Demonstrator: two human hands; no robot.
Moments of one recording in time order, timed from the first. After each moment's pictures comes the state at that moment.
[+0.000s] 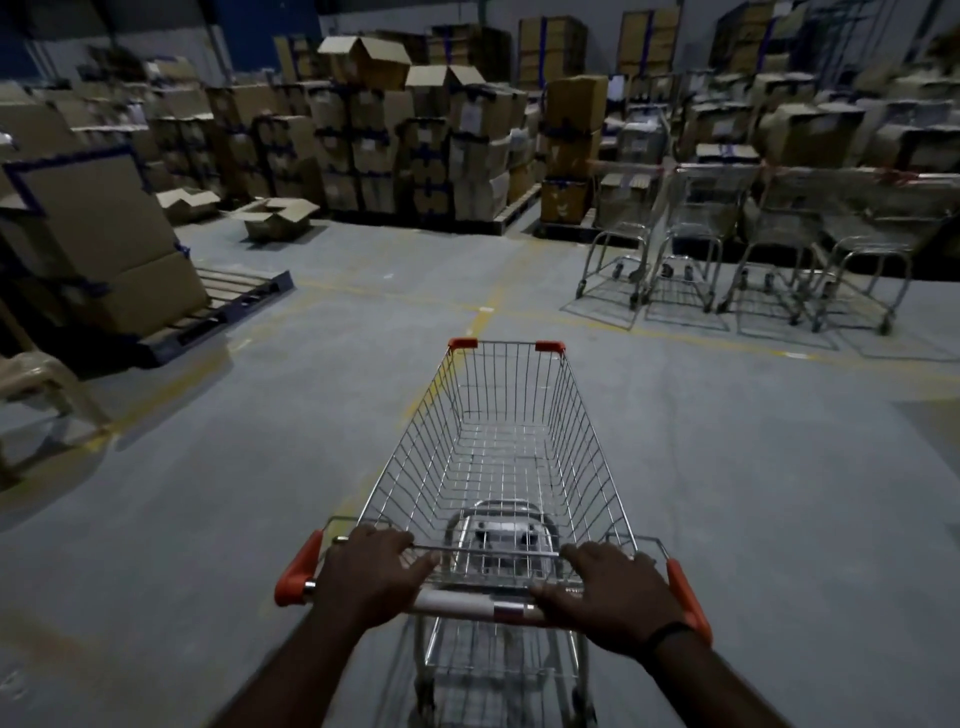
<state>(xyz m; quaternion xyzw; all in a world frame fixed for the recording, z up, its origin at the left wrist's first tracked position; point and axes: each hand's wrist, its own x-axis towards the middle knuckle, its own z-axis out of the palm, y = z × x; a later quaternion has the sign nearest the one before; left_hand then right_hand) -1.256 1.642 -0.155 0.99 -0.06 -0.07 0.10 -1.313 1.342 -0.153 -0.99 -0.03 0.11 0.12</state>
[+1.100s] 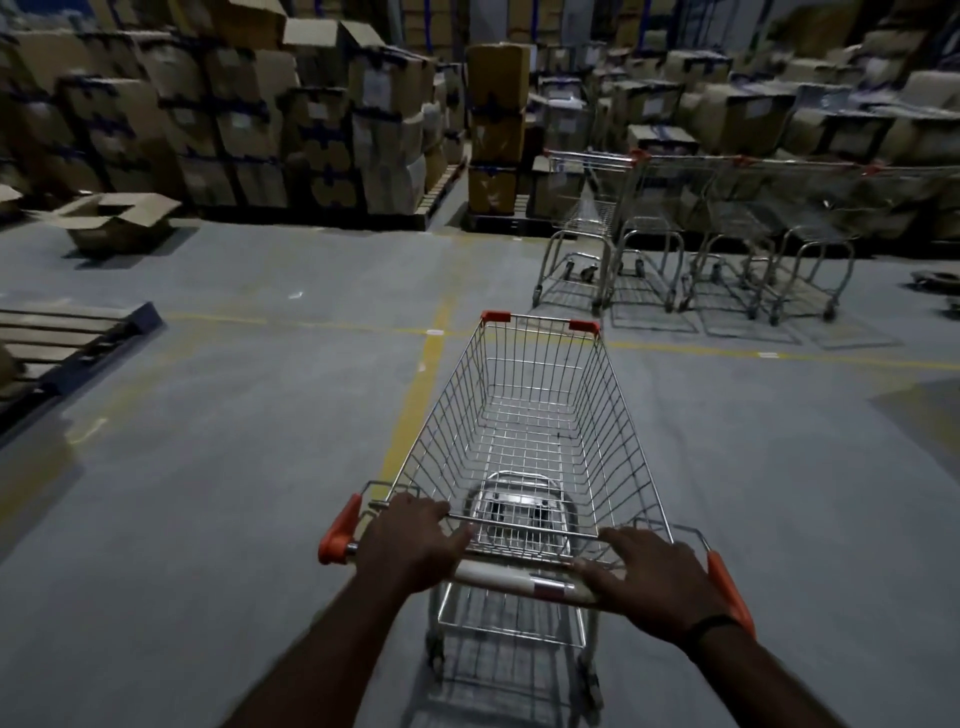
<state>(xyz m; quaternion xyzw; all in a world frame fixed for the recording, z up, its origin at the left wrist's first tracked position) -0.607 1.693 -0.160 0.97 -0.20 -0.09 0.12 -0.754 1.431 -0.150 -0.98 0.15 0.09 0.13</state>
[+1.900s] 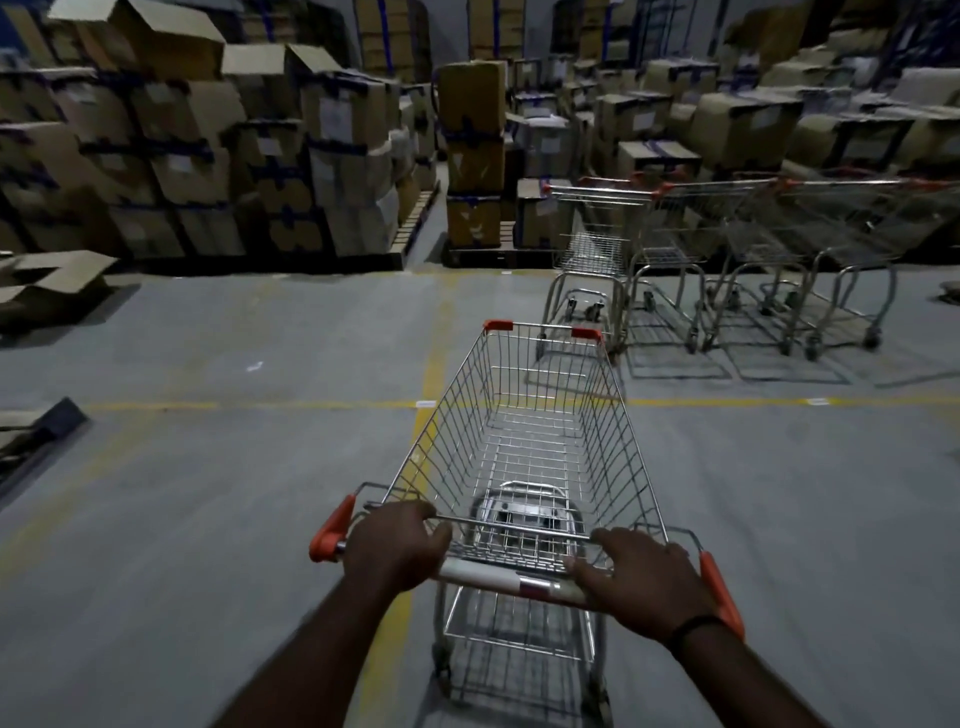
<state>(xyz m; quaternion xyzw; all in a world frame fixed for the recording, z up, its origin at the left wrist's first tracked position) -0.087 1.578 -0.154 0.97 -0.21 -0.04 0.13 -0.254 1.335 -0.145 -0.96 0.21 0.07 0.16</state>
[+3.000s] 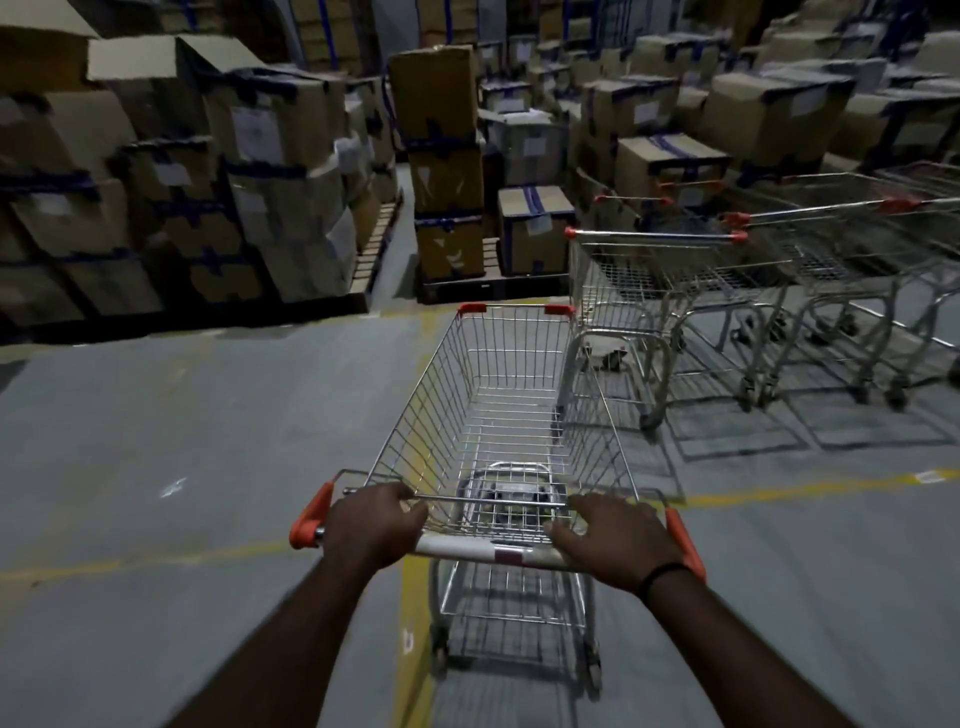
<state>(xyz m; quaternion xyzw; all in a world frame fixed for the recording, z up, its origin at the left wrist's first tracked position) 0.605 1.327 -0.153 0.97 -0.21 -0.05 0.12 0.433 1.084 -0.153 -0.96 0.23 0.06 0.17</state>
